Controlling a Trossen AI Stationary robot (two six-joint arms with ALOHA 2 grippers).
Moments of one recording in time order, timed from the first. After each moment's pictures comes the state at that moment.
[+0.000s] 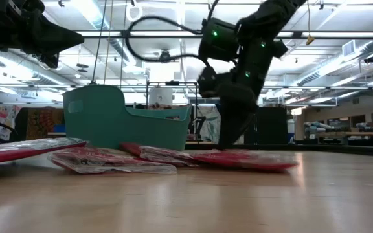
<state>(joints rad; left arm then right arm) -0.26 0.08 0.12 0.02 -0.49 -0.10 -0.02 1.86 1.13 -0.44 0.03 0.30</state>
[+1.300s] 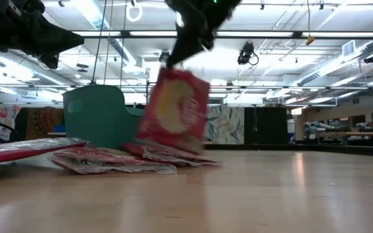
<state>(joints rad) -0.26 0.08 0.12 0.01 -0.49 -0.10 0.10 1.84 1.51 -0.48 0.37 0.05</state>
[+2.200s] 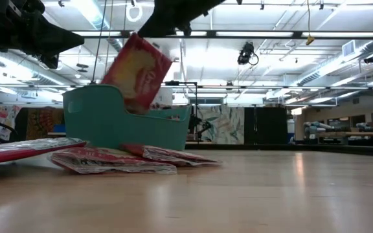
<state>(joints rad) -0.26 0.08 0.12 0.01 -0.49 -0.10 0.00 1.85 1.52 -0.04 0.29 -0.15</state>
